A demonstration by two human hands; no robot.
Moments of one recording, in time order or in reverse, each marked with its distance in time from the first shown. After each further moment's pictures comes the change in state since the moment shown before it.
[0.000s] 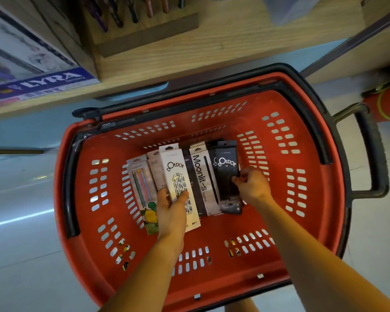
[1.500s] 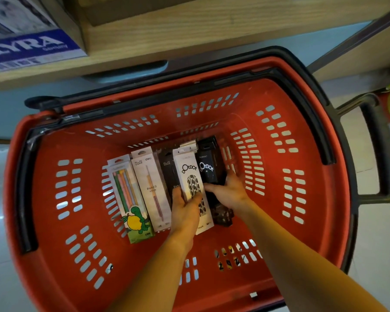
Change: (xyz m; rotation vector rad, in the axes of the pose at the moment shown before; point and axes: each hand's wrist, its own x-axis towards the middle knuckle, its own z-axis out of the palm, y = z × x) left_hand 0.030 -0.043 0.026 0.063 -0.166 -0.010; right_hand 0.048 0.032 0.081 0.241 -0.158 -0.015
